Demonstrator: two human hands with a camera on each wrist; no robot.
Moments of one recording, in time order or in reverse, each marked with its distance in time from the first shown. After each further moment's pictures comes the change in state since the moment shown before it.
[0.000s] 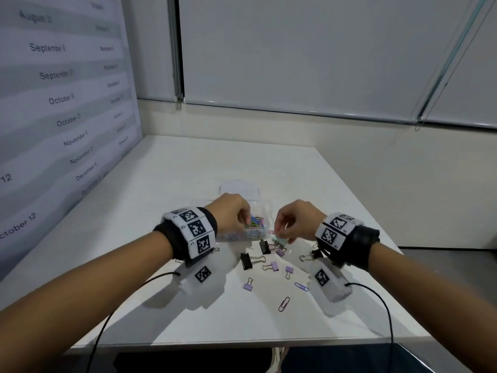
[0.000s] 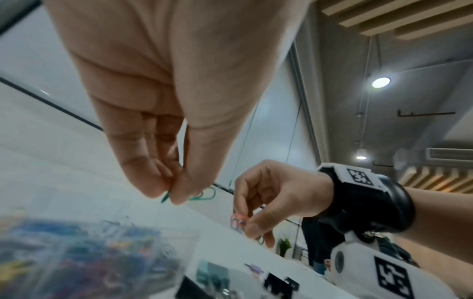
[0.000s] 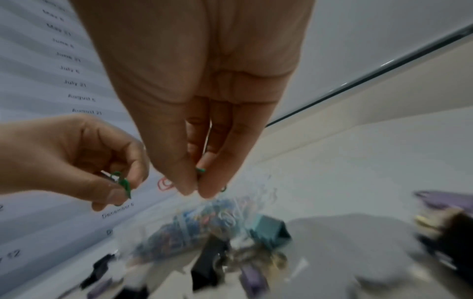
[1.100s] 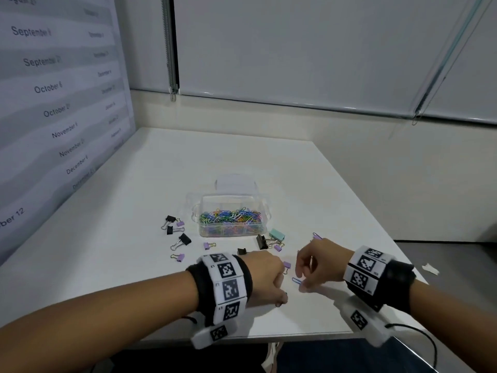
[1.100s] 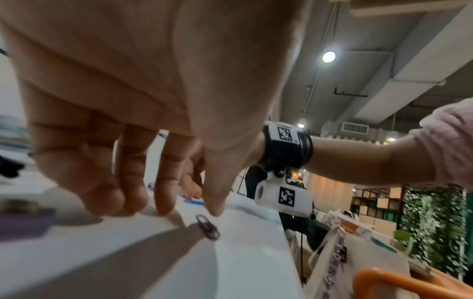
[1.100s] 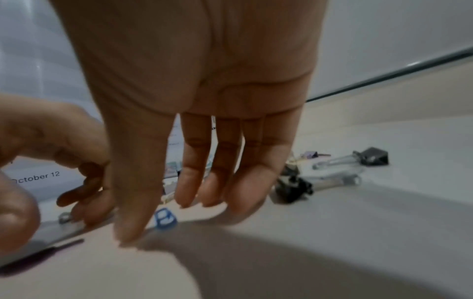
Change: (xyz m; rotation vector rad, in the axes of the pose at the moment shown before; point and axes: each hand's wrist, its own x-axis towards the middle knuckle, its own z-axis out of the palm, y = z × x) left_hand -0.030 0.057 0.084 0.140 -0.391 0.095; right_hand -0.053 0.044 0.026 -0.257 -0.261 0.111
